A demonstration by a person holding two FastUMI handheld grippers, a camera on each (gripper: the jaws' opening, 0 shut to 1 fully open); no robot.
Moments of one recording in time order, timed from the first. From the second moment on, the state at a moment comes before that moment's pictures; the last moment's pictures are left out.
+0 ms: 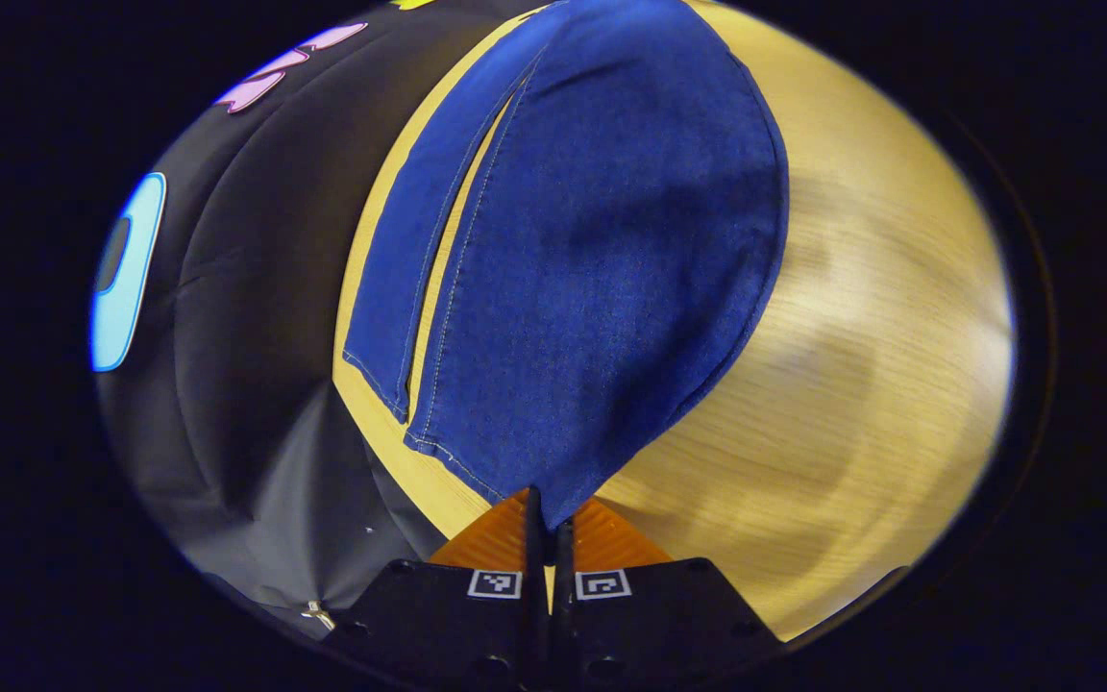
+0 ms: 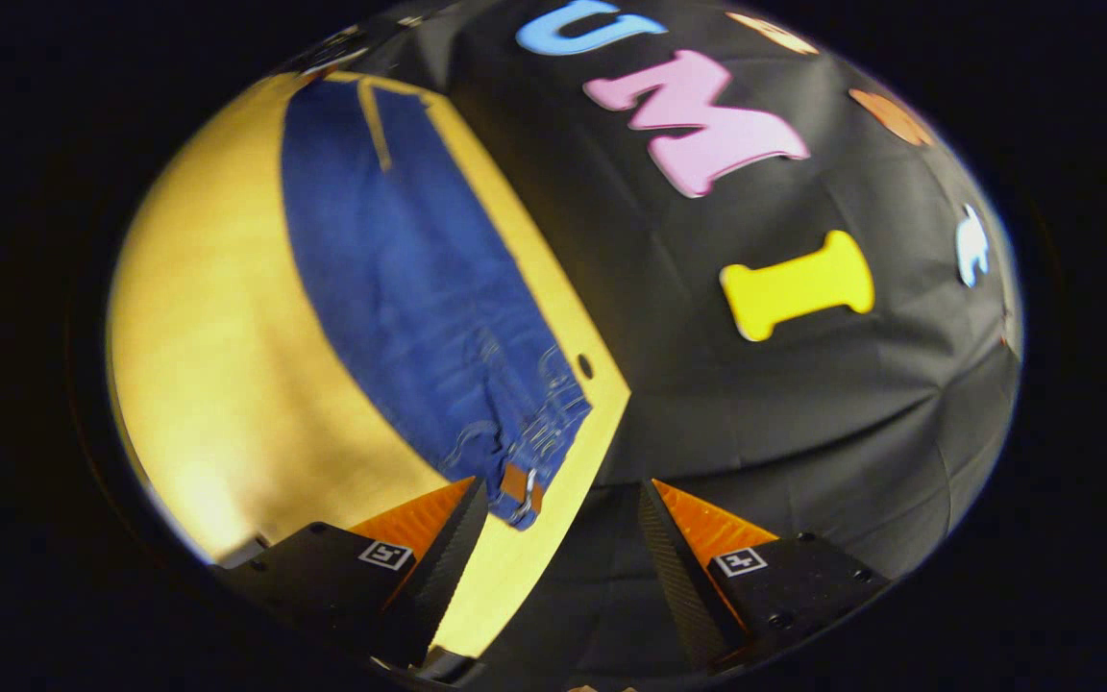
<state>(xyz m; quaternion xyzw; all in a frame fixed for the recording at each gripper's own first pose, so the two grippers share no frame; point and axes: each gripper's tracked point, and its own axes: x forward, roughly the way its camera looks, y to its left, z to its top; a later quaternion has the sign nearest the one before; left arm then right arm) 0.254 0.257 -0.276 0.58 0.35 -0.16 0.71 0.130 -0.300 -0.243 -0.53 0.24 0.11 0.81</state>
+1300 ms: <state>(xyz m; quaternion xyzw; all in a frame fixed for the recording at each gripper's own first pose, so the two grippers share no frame) 0.258 0.254 -0.277 0.57 0.31 -0.09 0.75 0.251 -0.342 -0.354 -0.66 0.26 0.13 0.69</state>
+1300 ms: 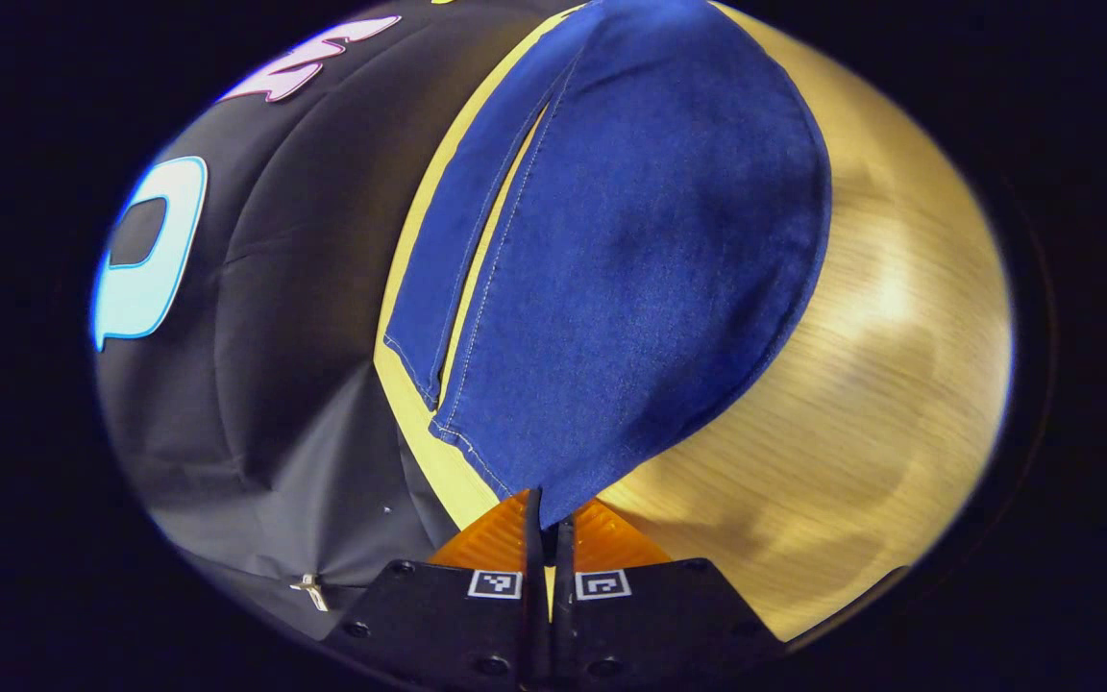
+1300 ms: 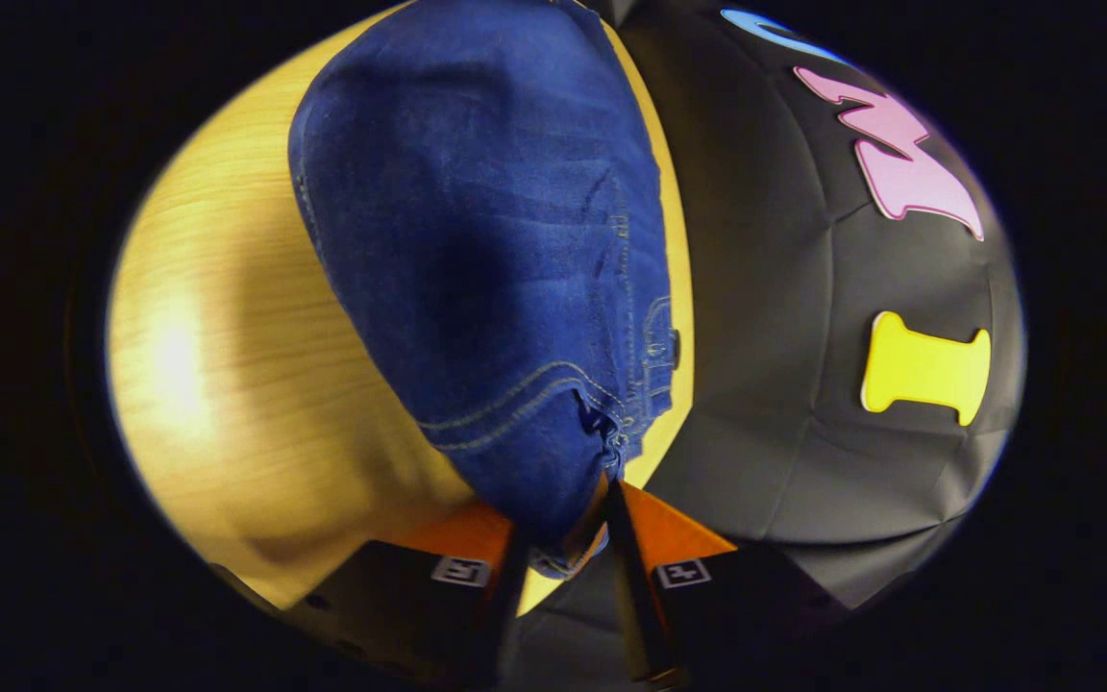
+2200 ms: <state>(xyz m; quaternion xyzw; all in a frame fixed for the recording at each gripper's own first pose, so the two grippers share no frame) 0.267 0.233 -0.251 0.33 0.39 0.00 0.86 0.204 -0.346 -0.309 -0.64 0.26 0.19 0.69</state>
